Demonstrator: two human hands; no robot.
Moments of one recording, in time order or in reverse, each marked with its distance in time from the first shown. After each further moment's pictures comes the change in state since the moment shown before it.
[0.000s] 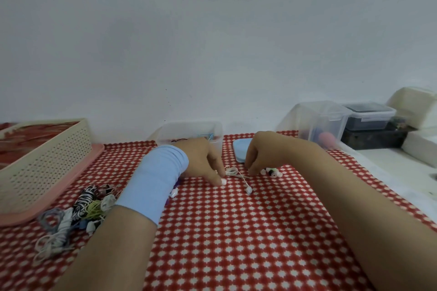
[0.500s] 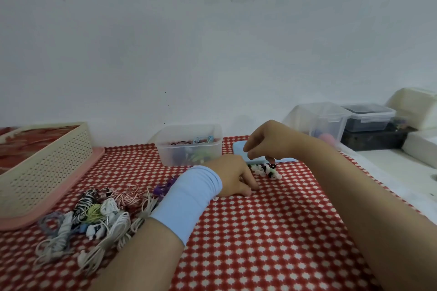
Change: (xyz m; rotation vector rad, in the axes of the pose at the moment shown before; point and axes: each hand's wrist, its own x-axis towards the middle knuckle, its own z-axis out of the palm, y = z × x) left_hand 0.020 0.039 0.039 0.077 -0.006 0.279; right_hand -0.008 0.006 -0.016 0.313 0.154 -0.020
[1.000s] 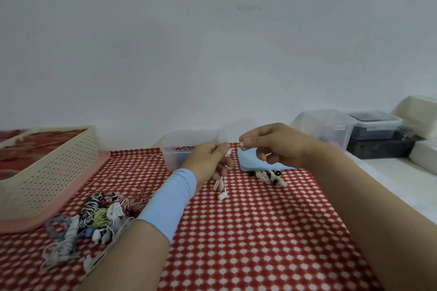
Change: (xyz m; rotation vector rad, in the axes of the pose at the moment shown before) left_hand -0.008 -0.039 -0.001 -1.071 0.521 -0.239; right_hand -0.001 -0.005 0.000 0.700 -0.054 0.042
